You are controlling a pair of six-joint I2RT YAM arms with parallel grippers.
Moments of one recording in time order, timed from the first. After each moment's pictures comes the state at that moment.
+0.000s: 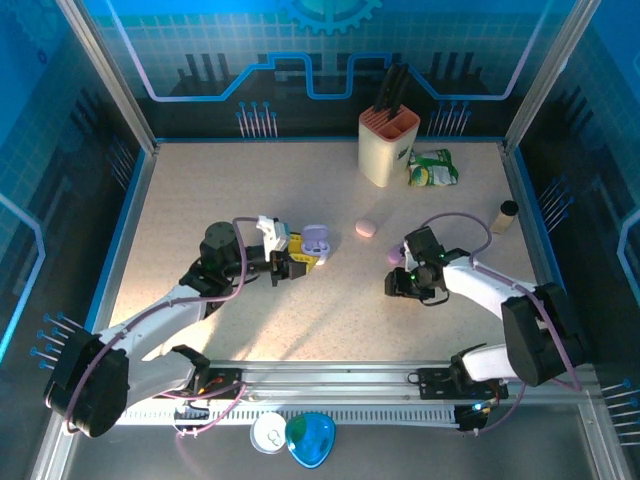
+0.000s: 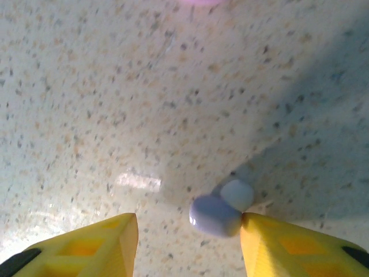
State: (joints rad) left arm -0.44 1.10 0.51 0.49 0.84 -0.05; right arm 0.36 1.36 0.64 -0.55 -0.21 0.44
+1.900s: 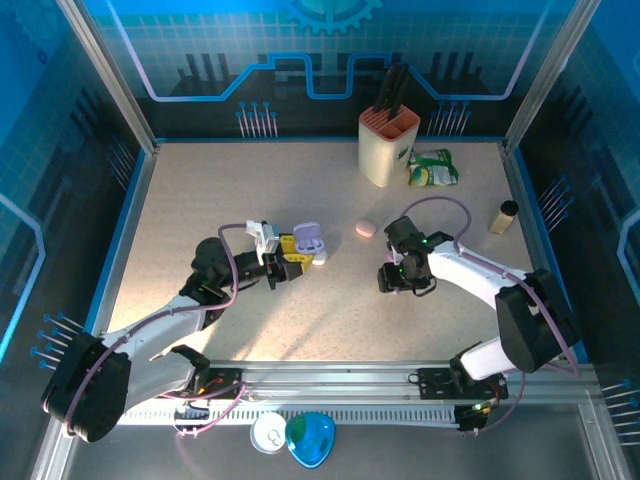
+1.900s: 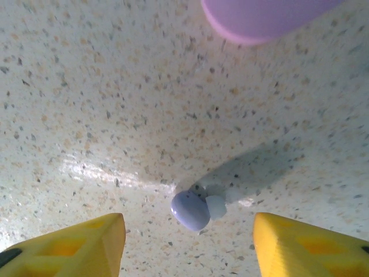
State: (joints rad) left arm -0.44 1.07 0.39 0.76 0.77 -0.22; right arm 0.49 1.47 0.86 -0.76 0.00 0.36
